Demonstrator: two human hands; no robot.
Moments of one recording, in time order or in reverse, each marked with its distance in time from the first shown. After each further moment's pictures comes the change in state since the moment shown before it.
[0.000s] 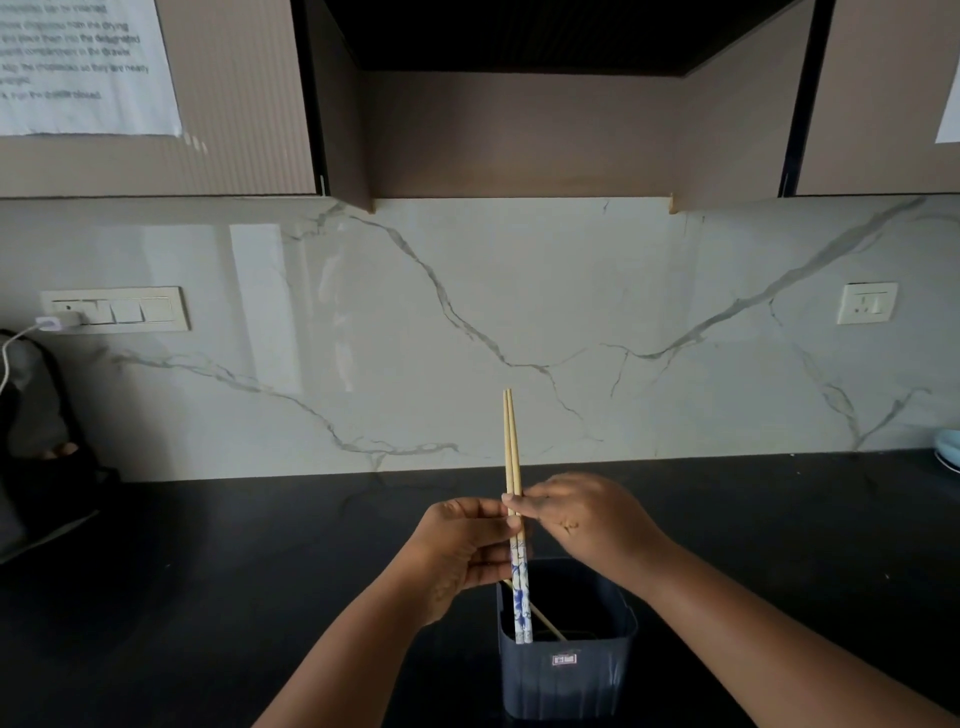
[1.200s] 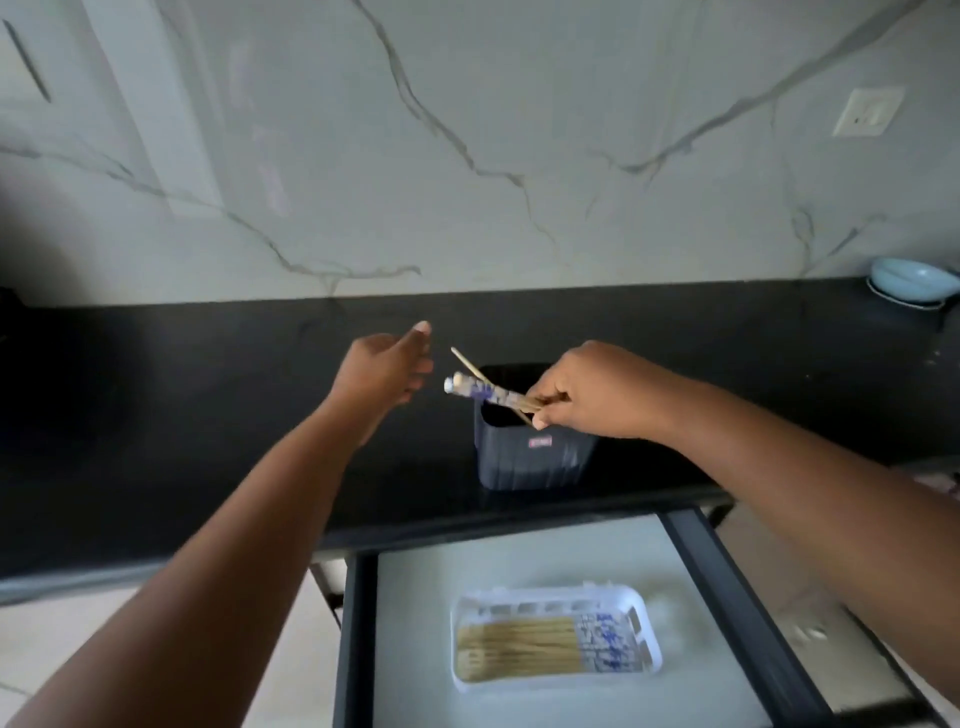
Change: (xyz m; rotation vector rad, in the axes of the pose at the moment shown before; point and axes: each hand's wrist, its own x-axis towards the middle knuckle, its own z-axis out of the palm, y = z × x) left_hand 0.004 -0.042 -0.050 0.290 0.352 0.051; right_hand -0.033 -0.043 -0.002 0.055 -0.674 0.537
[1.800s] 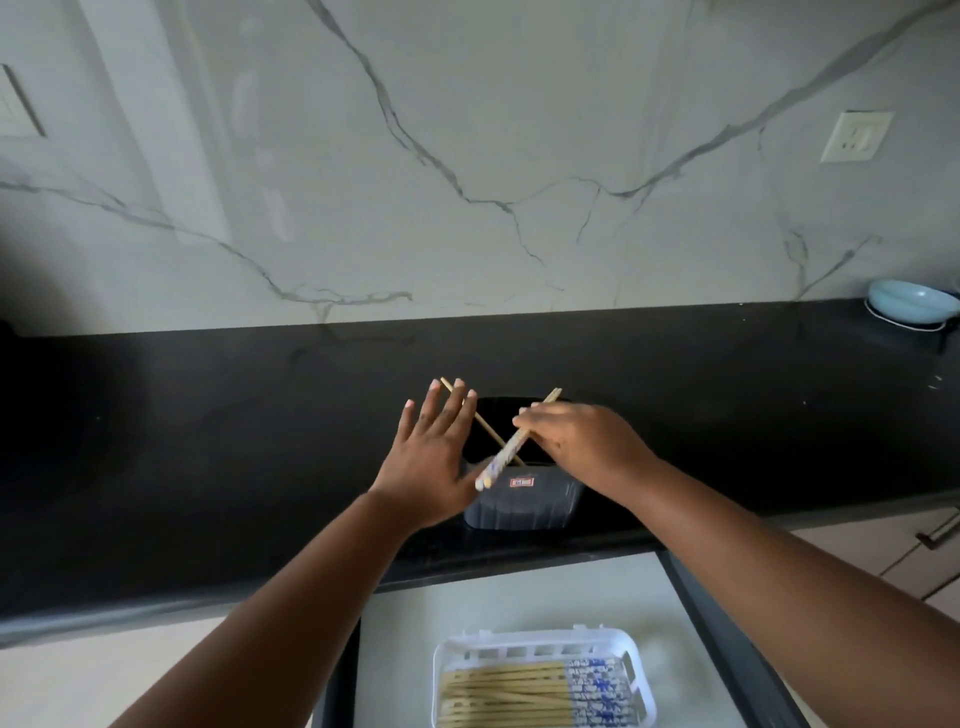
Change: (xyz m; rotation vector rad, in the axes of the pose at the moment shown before) left_hand 0.001 -0.067 0.052 1.105 -0.236 0.614; right_hand 0.008 0.054 0.065 -0.022 0.474 -0.177
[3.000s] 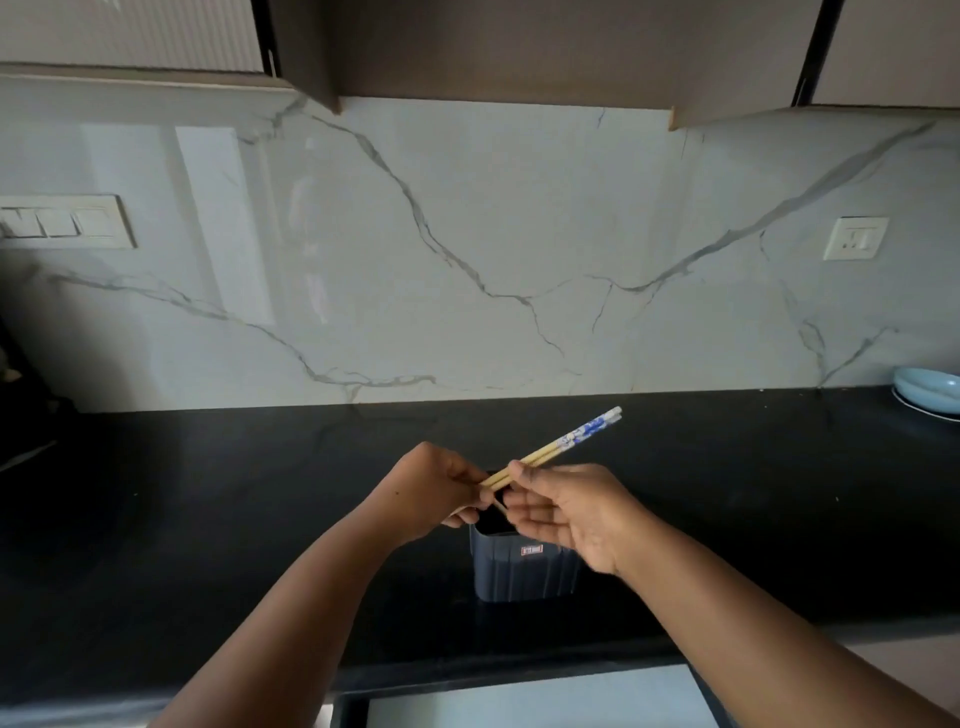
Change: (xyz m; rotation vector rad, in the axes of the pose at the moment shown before) left_hand 0.021 0.014 -0.098 -0.717 -0.081 -0.290; right_hand 0.044 -0.054 -0.047 1.339 -0.091 1.036
